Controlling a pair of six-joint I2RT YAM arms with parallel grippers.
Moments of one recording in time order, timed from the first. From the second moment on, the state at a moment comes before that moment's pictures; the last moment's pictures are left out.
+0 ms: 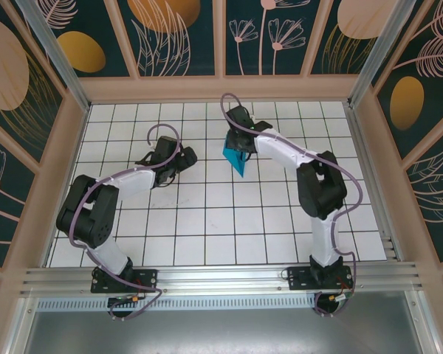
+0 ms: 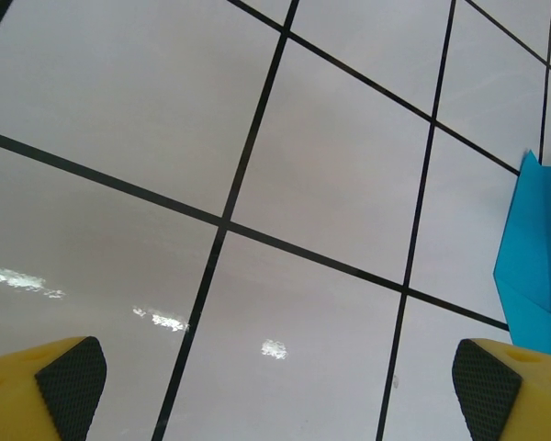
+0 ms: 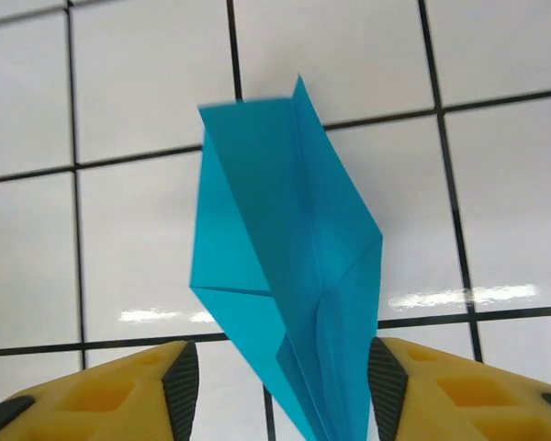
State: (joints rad) left arm -0.40 1.69 0.92 -0.06 -0.09 -0.82; right arm 0.60 2.00 1.63 -0.61 0.23 0.62
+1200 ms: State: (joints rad) left arm -0.08 1.23 0.31 0.61 -0.63 -0.26; right arm -0.05 1.22 0.33 0.45 0.30 0.26
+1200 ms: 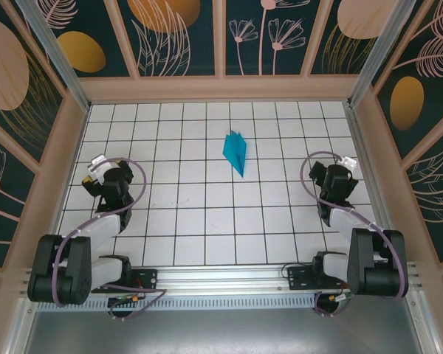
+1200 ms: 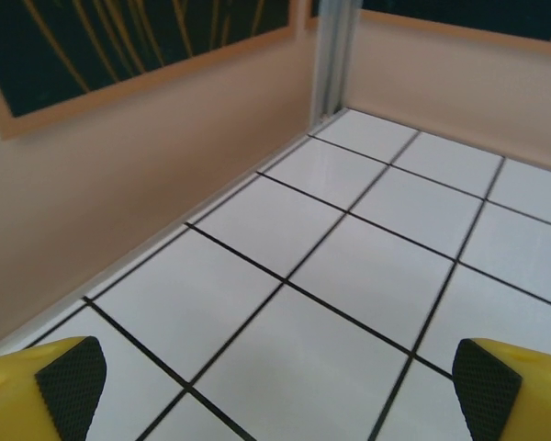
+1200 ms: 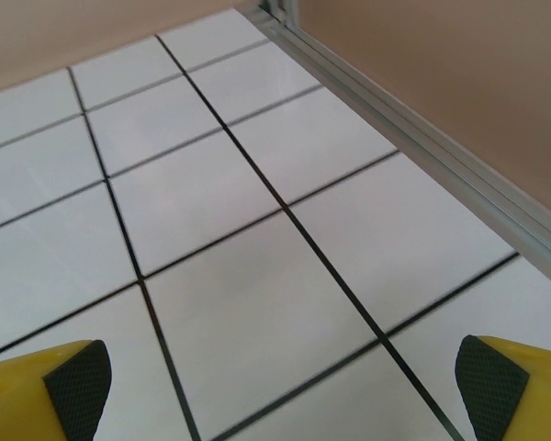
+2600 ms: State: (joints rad) left arm -0.02 1.52 0.22 1.19 -0.17 -0.10; right arm -0.02 1.54 0.23 1.11 0.04 0.12
